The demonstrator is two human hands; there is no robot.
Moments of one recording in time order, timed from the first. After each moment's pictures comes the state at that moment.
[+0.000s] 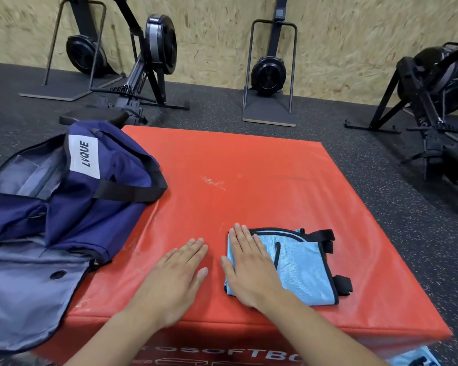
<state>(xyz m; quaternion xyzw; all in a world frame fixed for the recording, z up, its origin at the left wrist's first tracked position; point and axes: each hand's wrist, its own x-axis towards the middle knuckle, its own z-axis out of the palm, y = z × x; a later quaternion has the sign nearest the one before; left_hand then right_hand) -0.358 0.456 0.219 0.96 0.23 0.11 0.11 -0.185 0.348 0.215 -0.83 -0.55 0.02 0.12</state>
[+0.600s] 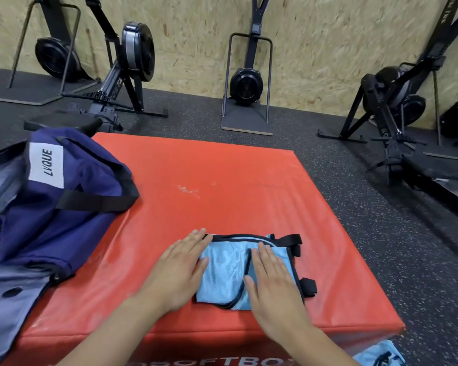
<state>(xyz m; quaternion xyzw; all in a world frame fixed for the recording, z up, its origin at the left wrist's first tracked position) -0.295 0.445 0.232 0.95 0.20 0.12 0.19 -0.154 0.252 0.219 -0.88 -0.46 -0.05 0.10</state>
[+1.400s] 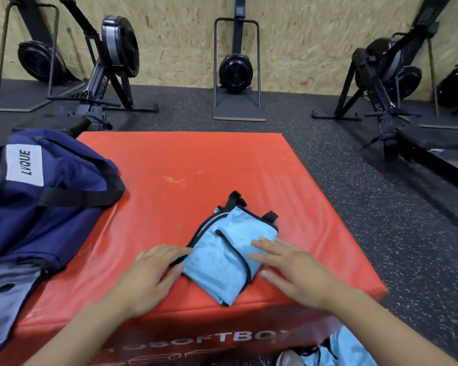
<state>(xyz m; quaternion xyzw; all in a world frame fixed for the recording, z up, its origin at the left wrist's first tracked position) -0.334 0.443 0.221 0.96 0.15 0.11 0.20 -0.086 0.184 0.243 -0.74 -0.66 0.05 0.15</state>
